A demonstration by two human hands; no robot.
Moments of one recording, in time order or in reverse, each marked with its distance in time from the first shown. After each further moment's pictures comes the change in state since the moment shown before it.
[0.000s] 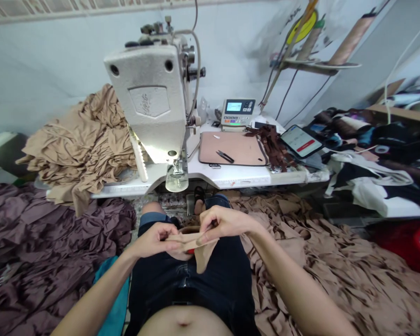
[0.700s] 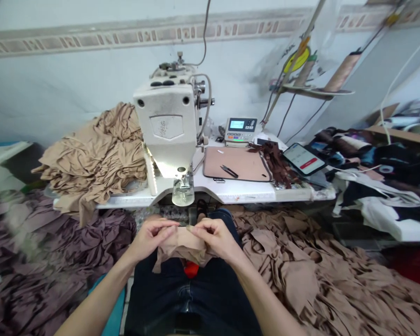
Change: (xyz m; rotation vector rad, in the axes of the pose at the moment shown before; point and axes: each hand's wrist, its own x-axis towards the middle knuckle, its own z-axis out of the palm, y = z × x) left_hand 0.002 0.020 -0.029 0.144 0.429 0.213; right_hand 0.027 0.007 0.050 0.166 0.700 0.024
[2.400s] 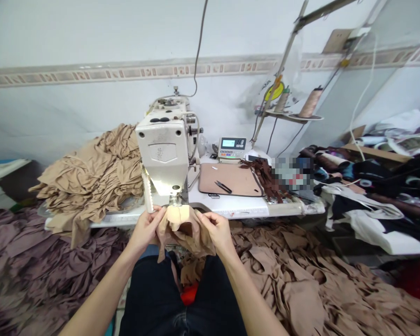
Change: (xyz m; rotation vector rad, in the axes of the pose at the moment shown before) left_hand 0.064 0.010 -0.006 -0.243 0.315 -0.066; right_hand 0.052 0.020 -0.017 0.109 0.449 -0.071
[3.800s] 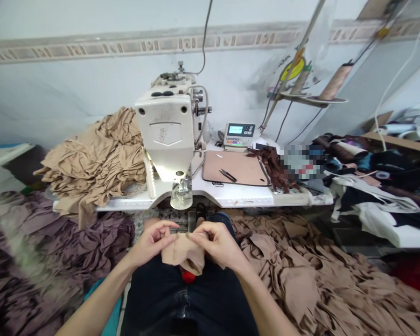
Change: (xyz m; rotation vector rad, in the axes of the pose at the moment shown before) left_hand -0.066 -0.017 -0.010 0.125 -0.393 -0.064; right_hand -0.053 -0.040 -0.012 -0.275 -0.494 0.020
